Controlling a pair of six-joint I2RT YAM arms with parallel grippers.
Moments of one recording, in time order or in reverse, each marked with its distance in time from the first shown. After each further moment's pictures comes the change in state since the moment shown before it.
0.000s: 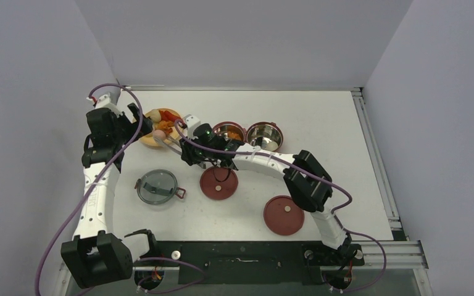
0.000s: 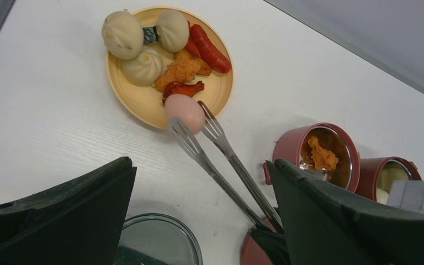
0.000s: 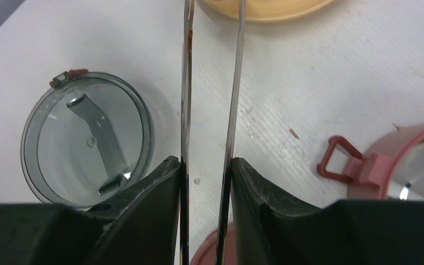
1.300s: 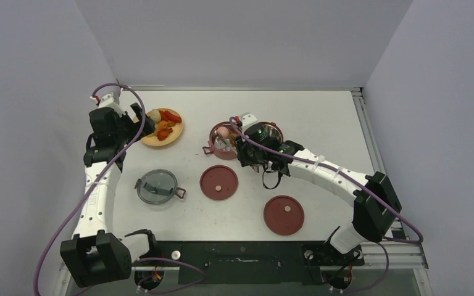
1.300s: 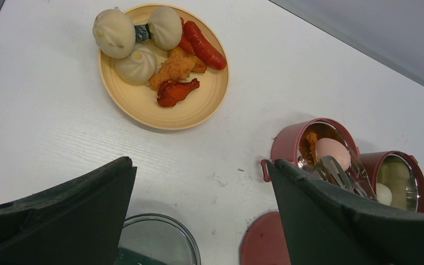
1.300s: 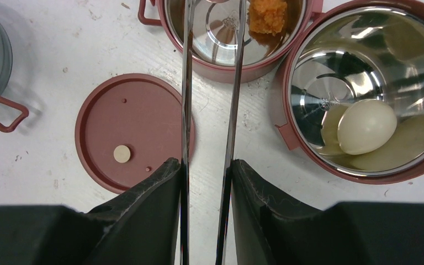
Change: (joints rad) left arm -0.020 -0.004 0.000 0.000 -0.018 0.013; right arm -0.152 -0.618 -0.515 -0.297 0.207 -0.013
